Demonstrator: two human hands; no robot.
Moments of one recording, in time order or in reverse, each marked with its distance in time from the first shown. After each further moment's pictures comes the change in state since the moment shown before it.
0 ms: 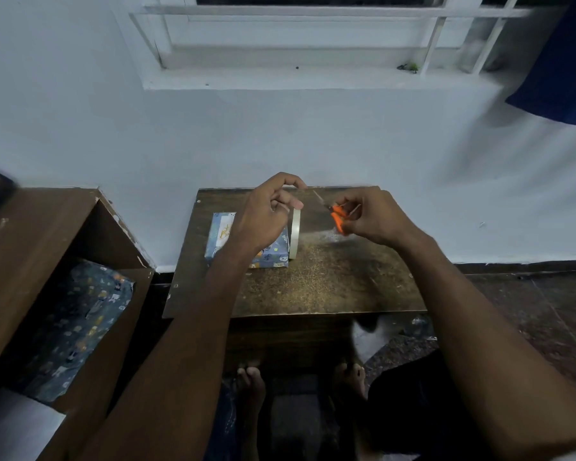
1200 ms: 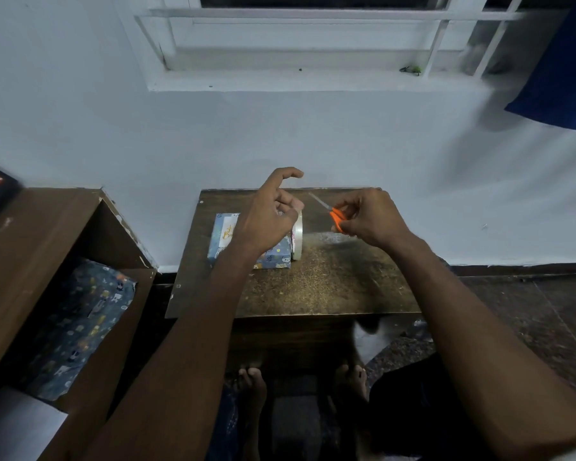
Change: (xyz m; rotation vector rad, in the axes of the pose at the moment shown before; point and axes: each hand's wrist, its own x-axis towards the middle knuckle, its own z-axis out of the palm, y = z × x) left_hand 0.000 -0.003 0.002 -0.060 0.022 0.037; right_hand 0.007 0.000 0.012 -0.065 0.053 0.034
